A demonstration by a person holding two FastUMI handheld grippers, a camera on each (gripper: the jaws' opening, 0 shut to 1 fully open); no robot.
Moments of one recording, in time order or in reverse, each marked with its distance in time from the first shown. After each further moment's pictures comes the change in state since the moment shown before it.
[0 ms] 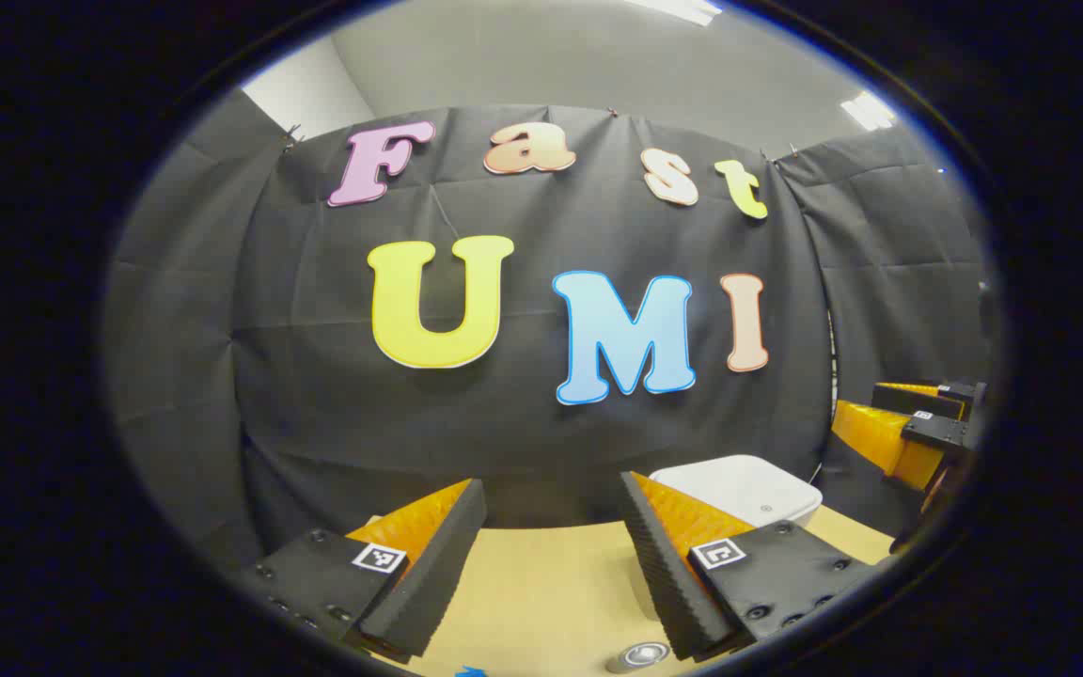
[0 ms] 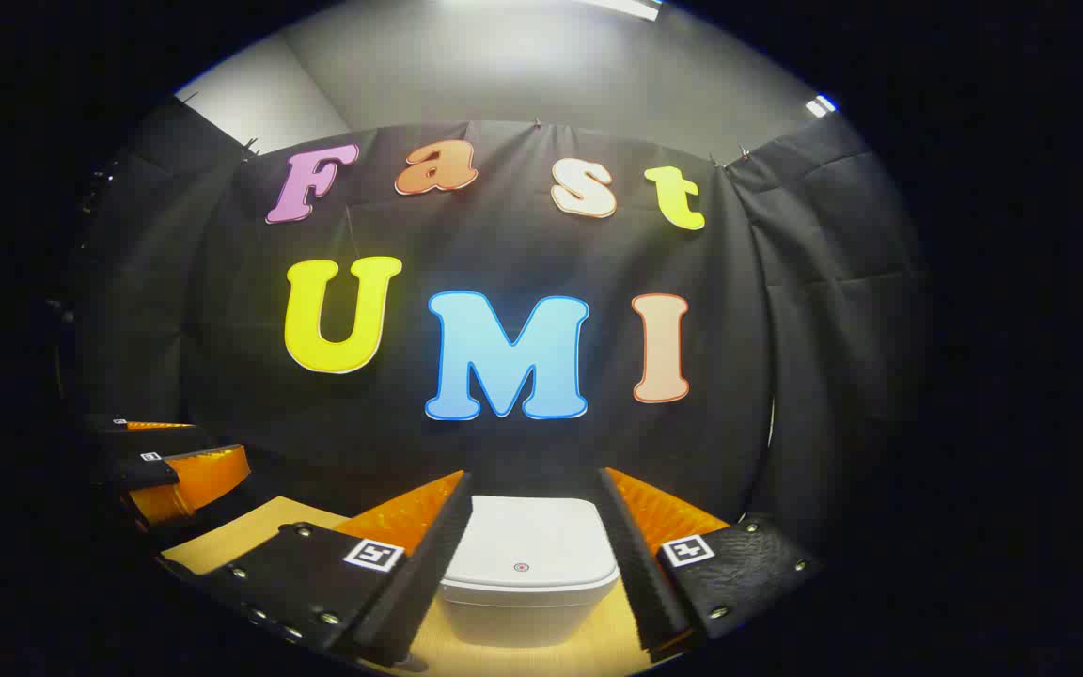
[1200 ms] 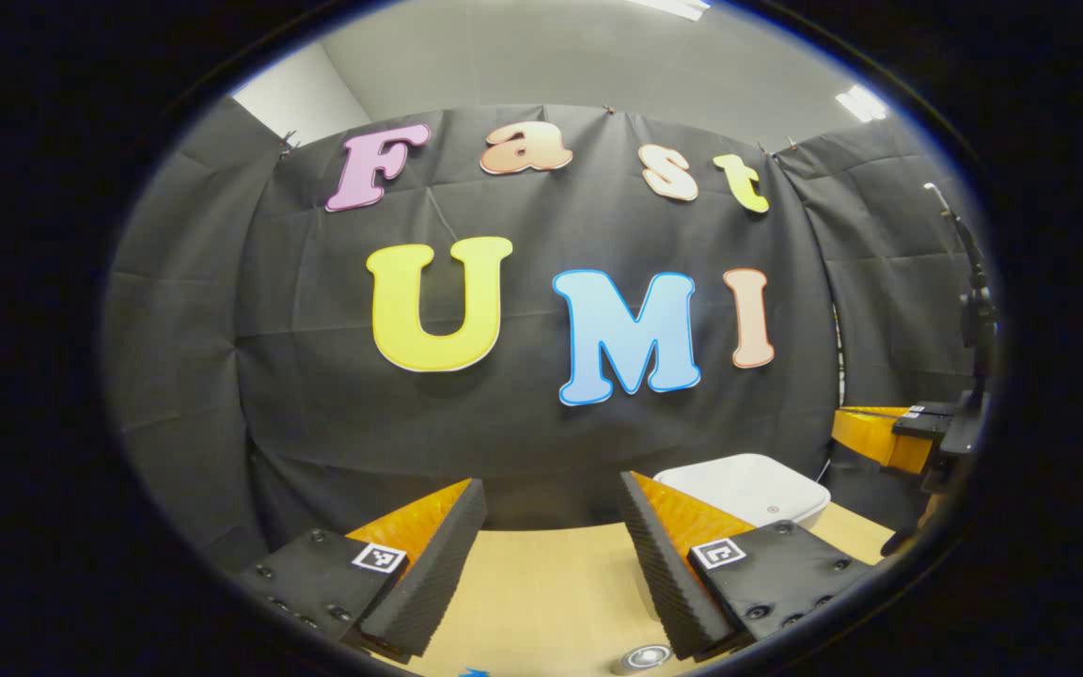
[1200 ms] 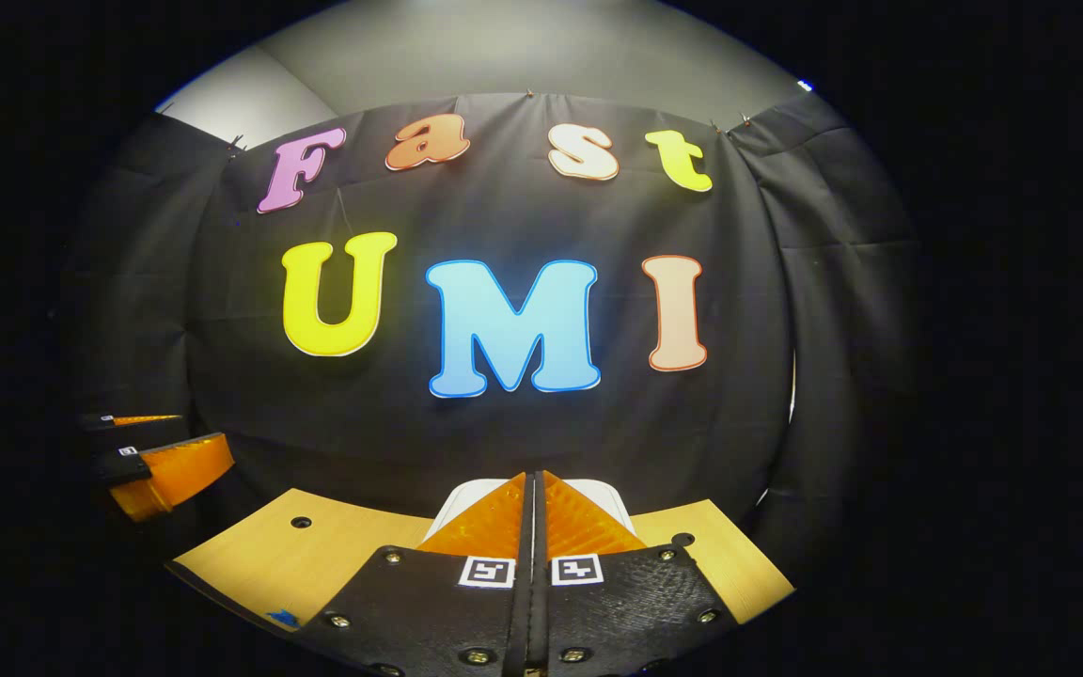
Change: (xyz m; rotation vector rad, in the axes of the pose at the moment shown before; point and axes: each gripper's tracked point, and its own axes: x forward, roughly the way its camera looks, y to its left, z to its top) left arm 0.006 -0.002 0.003 0.016 -0.004 0.019; right arm 0.042 -0.005 -0.030 0.037 0.080 0.044
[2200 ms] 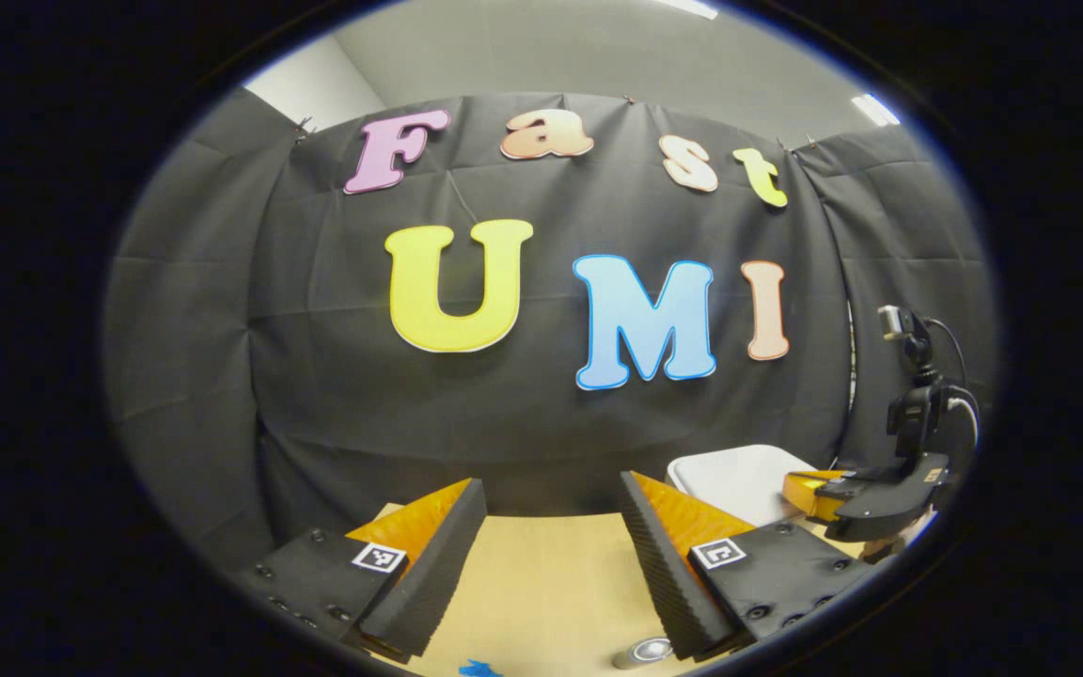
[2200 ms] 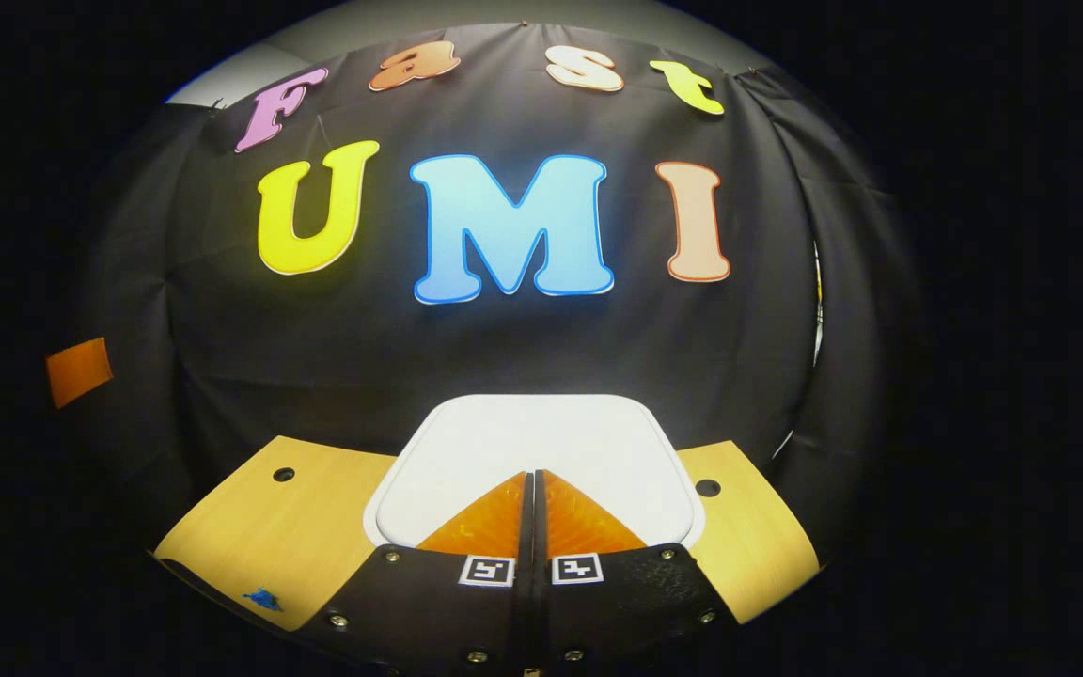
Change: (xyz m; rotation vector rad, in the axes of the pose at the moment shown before) left arm 0.000 0.020 -0.018 -0.031 0.052 0.037; right arm 0.060 0.002 -0.111 0.022 0.236 0.006
